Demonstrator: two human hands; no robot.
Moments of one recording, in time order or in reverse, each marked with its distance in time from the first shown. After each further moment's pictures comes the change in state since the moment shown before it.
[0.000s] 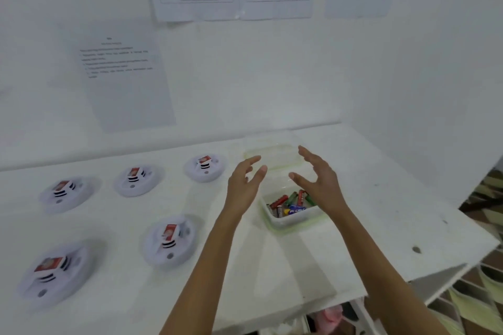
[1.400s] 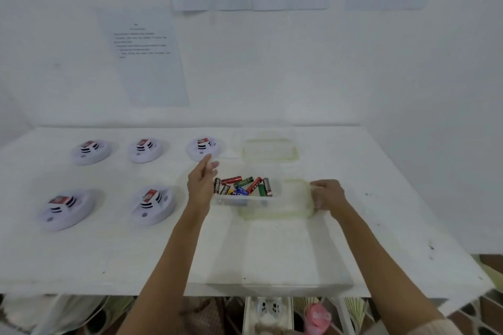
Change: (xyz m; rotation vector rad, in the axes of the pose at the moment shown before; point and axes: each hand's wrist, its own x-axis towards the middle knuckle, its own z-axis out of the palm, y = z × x) left_hand -0.021 -0.028 0.016 -0.218 0.522 -0.178; right_hand 0.027 0.103 -0.053 0.096 -0.245 0.562
